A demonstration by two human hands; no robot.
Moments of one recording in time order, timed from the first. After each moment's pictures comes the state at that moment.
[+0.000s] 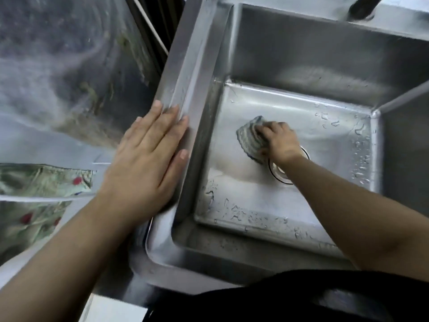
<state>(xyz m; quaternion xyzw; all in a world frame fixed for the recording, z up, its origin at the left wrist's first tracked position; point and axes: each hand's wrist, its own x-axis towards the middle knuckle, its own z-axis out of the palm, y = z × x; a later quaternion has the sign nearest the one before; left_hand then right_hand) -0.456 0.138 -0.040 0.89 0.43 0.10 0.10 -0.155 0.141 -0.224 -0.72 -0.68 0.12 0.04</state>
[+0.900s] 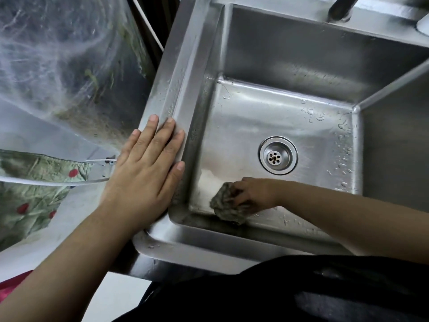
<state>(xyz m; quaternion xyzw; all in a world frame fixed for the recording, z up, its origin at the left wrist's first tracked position) -0.469 0.104 -0.052 0.89 0.44 0.05 0.08 -0.205 0.056 -0.201 -0.35 -0.85 0.34 -0.19</state>
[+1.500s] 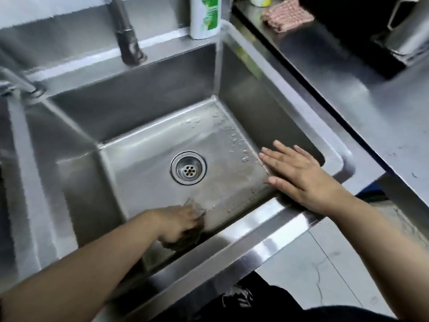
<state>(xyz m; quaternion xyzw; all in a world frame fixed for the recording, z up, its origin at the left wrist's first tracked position) -0.300 0.091 -0.137 0.89 -0.15 -0.44 0.05 -0.129 -0.156 -0.034 -0.85 -0.50 0.15 0.10</state>
